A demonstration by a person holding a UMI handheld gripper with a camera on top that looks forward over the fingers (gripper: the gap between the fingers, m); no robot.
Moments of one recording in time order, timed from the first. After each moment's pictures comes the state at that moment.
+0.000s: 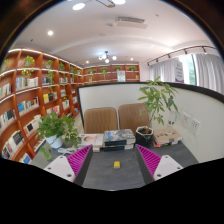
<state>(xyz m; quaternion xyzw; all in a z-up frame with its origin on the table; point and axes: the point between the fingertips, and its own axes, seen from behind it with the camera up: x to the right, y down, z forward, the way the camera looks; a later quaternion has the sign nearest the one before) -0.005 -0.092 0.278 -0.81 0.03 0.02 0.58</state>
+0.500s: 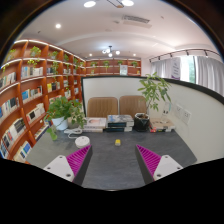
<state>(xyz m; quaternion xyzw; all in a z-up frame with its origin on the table) -0.031 -0.226 0.246 -0.83 0.00 0.00 0.55</state>
